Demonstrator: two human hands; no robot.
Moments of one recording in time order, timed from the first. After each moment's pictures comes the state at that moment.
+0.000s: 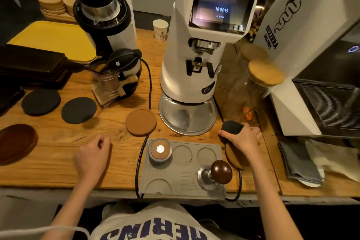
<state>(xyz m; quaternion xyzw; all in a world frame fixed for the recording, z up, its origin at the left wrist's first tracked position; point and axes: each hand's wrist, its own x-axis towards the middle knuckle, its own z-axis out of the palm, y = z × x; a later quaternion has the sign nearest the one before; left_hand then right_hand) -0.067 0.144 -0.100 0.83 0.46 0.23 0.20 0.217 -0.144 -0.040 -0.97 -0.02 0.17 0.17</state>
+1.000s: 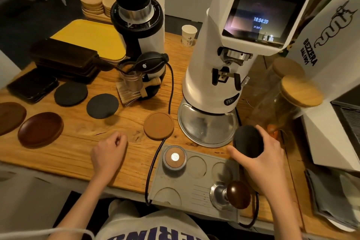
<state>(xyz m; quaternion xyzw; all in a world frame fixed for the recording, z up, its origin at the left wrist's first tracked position) -0.066 0.147 -0.100 0.83 0.48 0.22 0.18 0.154 -0.130 0.027 -0.93 -0.17 0.12 0.31</state>
